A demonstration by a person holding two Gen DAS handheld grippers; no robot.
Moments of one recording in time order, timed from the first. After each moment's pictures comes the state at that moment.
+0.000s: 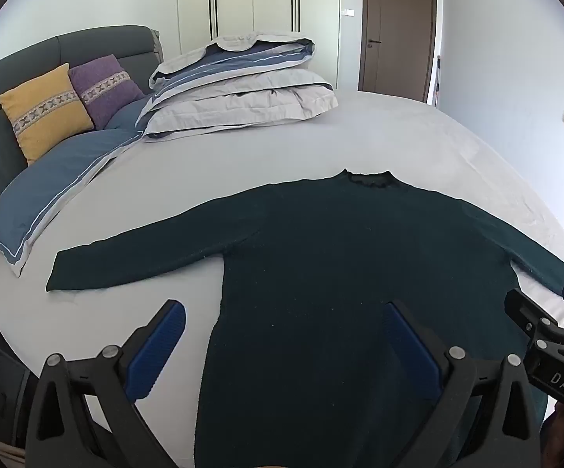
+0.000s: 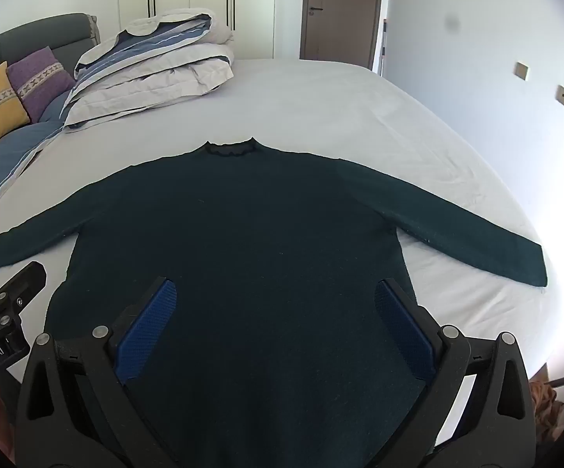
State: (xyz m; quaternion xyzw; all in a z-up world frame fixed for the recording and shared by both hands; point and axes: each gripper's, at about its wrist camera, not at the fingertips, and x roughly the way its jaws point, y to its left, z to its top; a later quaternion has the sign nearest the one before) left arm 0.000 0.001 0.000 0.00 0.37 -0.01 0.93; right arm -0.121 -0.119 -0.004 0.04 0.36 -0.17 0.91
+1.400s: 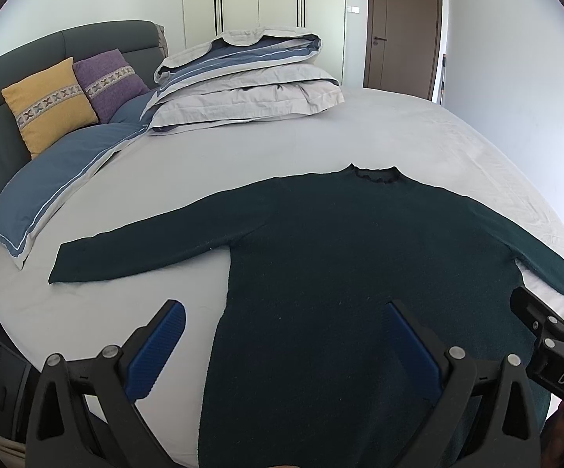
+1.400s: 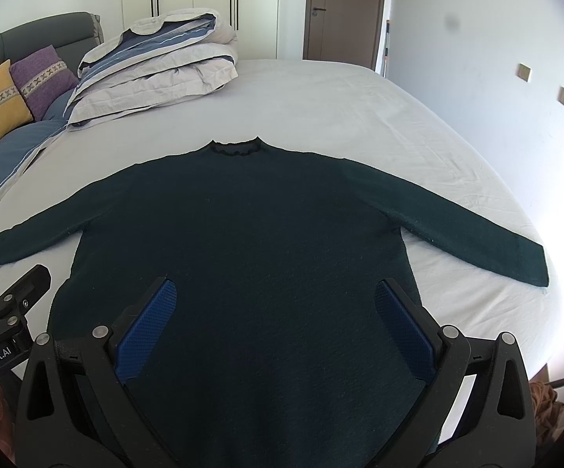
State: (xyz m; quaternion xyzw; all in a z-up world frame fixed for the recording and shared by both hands) left arm -0.009 0.018 -0.009 0.00 0.37 -0.01 0.93; right arm -0.124 -0.113 -0.004 0.05 0.36 -0.16 0.92
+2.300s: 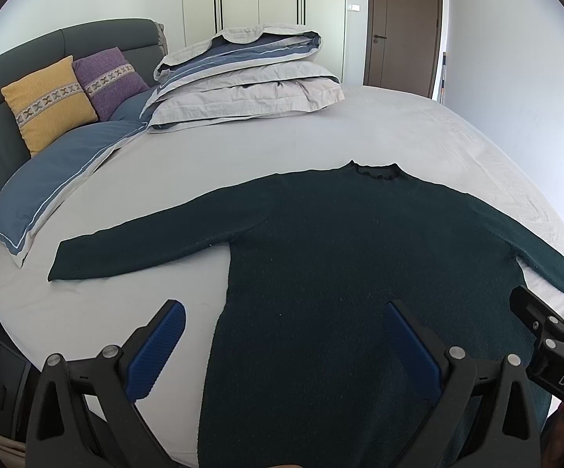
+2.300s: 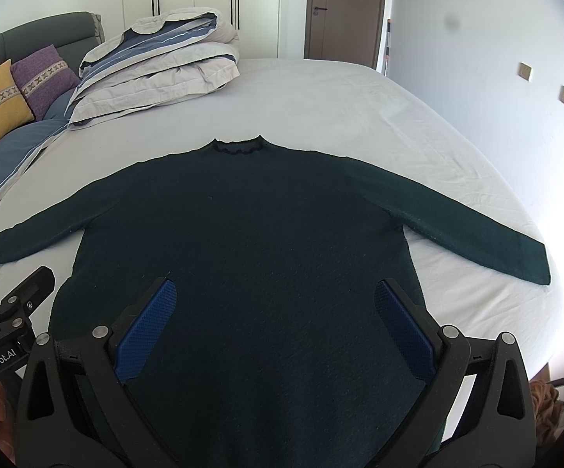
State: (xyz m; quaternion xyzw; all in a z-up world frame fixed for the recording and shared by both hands) left arm -0.010 0.018 -0.010 0.00 0.37 -0.01 0.93; right arm -0.120 -0.112 -0.007 0.05 0.37 -0.16 0.92
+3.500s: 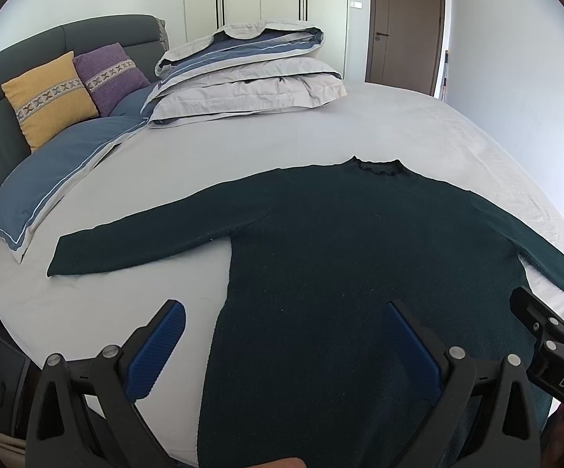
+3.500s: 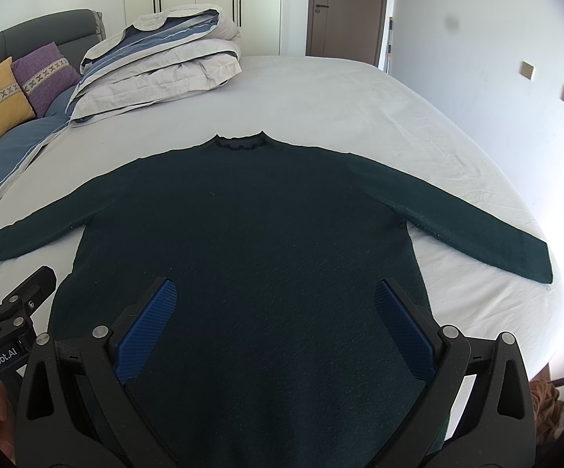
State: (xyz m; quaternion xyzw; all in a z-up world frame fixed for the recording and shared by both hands) left arm -0.018 0.016 -0.022 0.00 0.38 -0.01 0.92; right arm -0.120 -0.102 -0.016 0.04 0.37 -0.16 0.91
